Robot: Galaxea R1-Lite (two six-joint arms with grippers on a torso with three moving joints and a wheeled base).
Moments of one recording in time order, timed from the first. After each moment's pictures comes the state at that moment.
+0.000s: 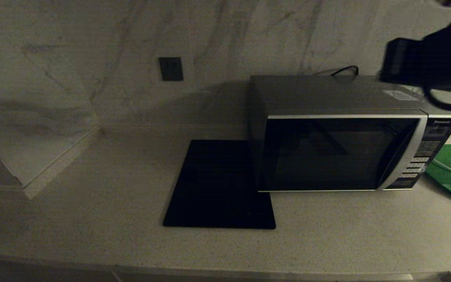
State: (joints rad) left arm 0.00 0.00 0.00 0.00 0.02 -0.07; right arm 0.47 1.59 -1.81 0.60 -0.50 0.32
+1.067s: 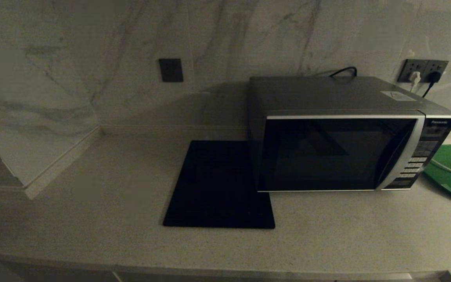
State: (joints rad) left arm 0.00 0.00 0.00 0.00 0.02 -0.07; right arm 0.06 0.35 -1.16 0.93 -0.50 0.13
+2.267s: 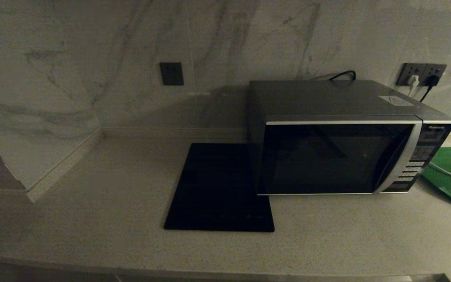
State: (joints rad) left arm 0.00 0.00 0.00 0.00 0.02 -0.07; right arm 0.00 0.00 -0.14 0.17 -0.26 -0.06
